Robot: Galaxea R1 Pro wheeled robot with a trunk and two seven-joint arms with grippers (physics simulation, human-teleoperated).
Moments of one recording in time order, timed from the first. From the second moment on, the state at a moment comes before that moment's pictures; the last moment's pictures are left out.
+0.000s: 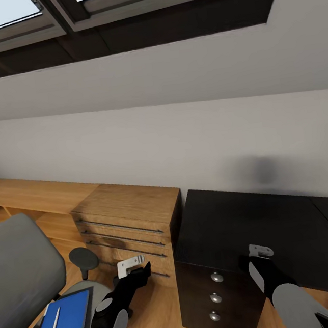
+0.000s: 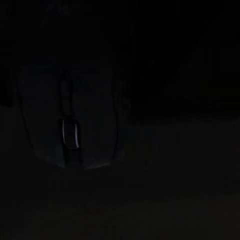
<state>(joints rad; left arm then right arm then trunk) -0.17 -0.04 -0.25 -1.43 0.38 0.43 0.30 -0.70 0.04 -0.55 -0.39 0.30 0.25 -0.11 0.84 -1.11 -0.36</state>
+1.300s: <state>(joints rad) -0.05 -0.01 -0.30 -1.62 0.38 0.43 0.30 -0.70 0.04 -0.56 -0.38 0.28 0.25 -0.11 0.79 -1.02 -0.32</state>
